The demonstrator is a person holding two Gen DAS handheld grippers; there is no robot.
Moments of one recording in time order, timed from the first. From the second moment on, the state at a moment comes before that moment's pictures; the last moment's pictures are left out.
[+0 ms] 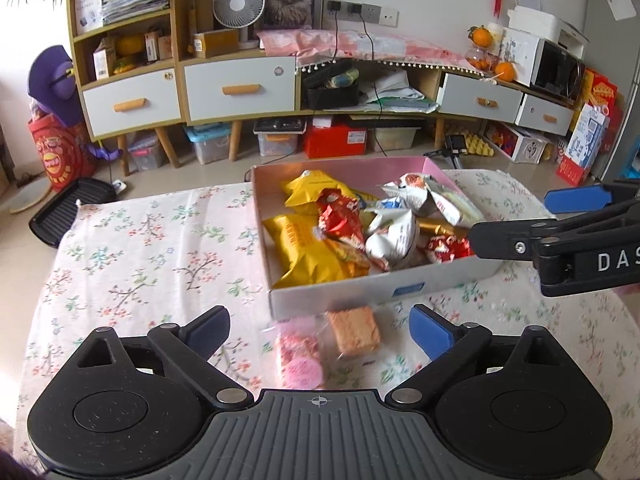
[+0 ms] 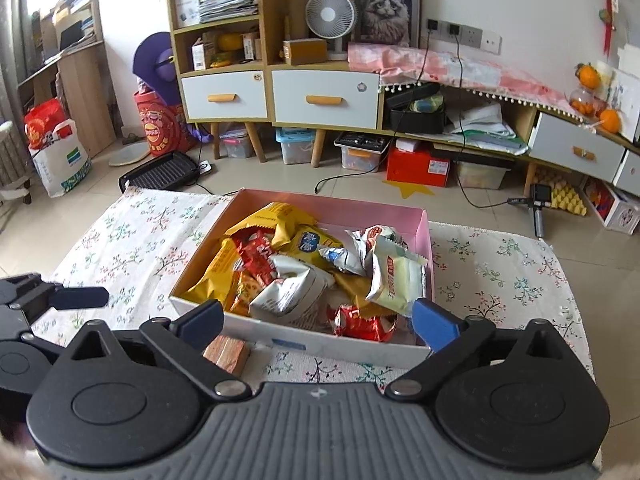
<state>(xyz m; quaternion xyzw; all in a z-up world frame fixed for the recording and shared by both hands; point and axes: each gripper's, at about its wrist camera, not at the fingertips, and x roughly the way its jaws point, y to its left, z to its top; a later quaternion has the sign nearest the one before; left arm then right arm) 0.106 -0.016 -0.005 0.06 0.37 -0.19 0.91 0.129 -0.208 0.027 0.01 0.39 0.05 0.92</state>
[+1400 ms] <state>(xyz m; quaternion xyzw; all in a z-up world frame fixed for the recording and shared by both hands) 0.119 0.001 -0.070 0.05 0.43 -0.13 0.89 0.116 -0.173 -0.040 -0.01 0.41 0.06 0.91</state>
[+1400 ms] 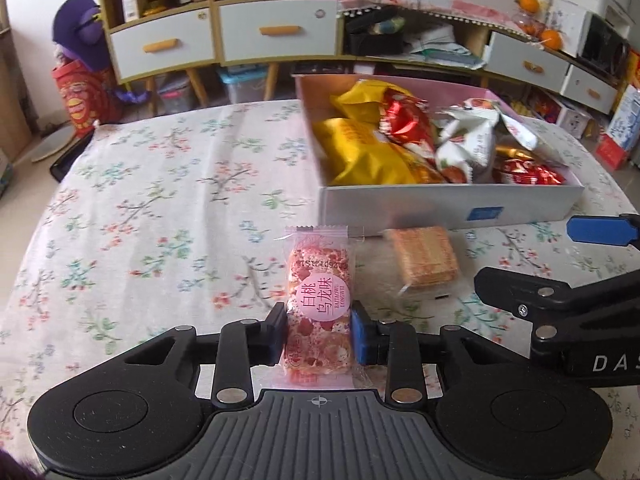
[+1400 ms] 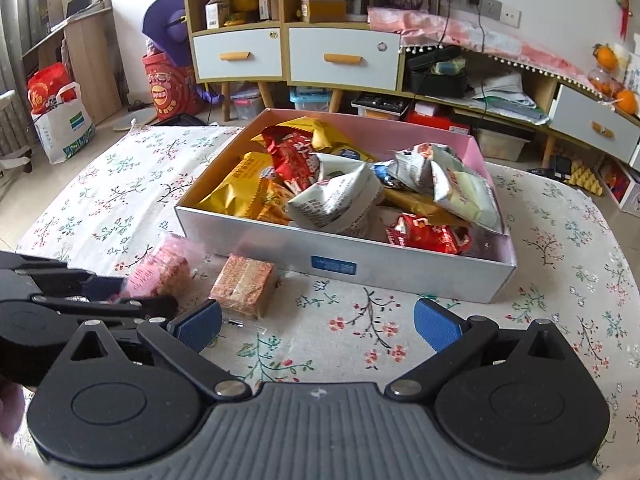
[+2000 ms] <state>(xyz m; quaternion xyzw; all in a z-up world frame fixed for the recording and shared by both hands) 0.115 0.041 -0.068 0.05 0.44 -0.10 0.89 0.128 -0.143 -0.054 0.01 0.43 0.06 0.90</state>
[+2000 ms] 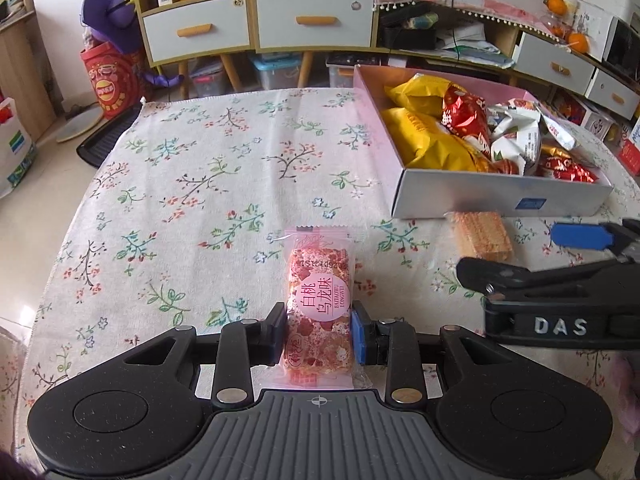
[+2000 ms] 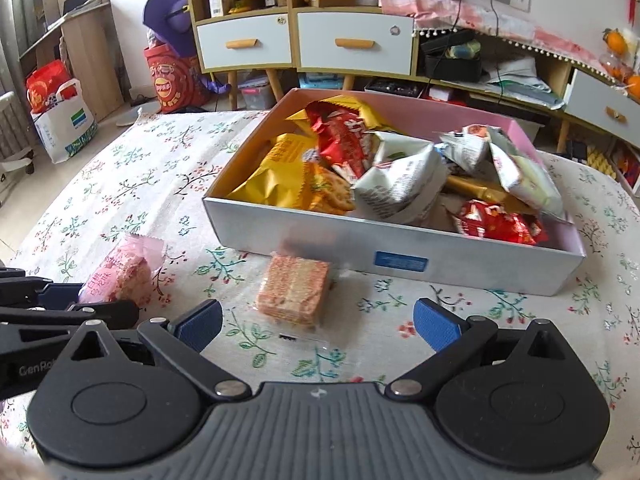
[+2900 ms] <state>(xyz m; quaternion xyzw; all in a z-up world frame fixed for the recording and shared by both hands) 0.115 0.037 -0.072 0.06 0.45 -0.10 0.89 0.134 -0.117 -0.053 -0.04 0.43 0.07 0.90</state>
